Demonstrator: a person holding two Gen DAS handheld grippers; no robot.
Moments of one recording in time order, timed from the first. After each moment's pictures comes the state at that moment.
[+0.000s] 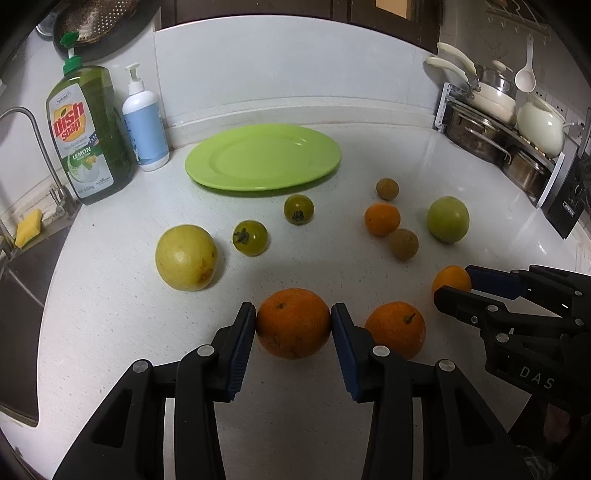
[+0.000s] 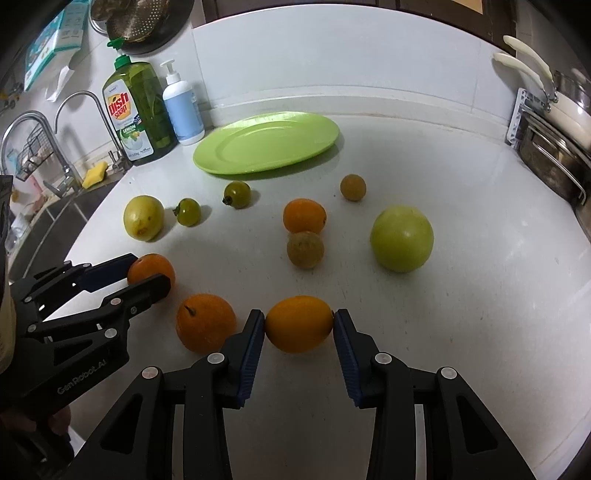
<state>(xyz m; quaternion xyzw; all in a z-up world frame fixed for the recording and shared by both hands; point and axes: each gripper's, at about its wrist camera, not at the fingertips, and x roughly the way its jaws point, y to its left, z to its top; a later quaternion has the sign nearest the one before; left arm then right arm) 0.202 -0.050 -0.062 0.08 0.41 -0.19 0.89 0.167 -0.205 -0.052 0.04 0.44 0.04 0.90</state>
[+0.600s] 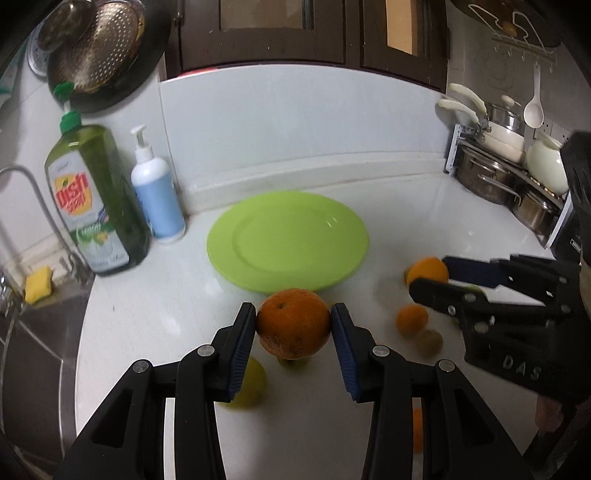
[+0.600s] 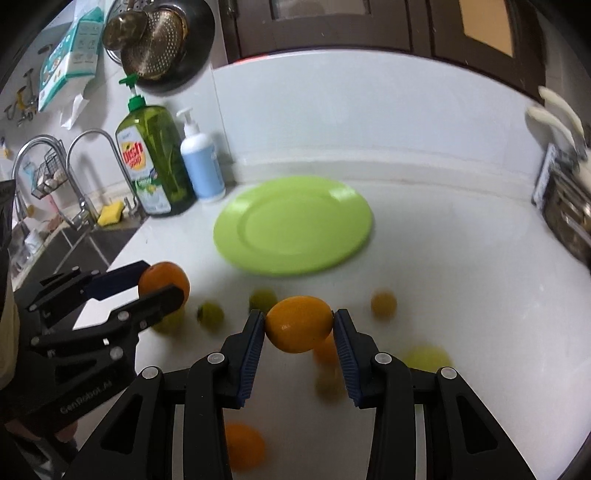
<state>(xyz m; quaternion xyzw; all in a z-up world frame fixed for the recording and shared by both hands) 0.270 -0.044 -0.004 0.08 0.34 -0.19 0.91 0.247 -0.195 0.003 0.03 0.37 0.08 0.92</state>
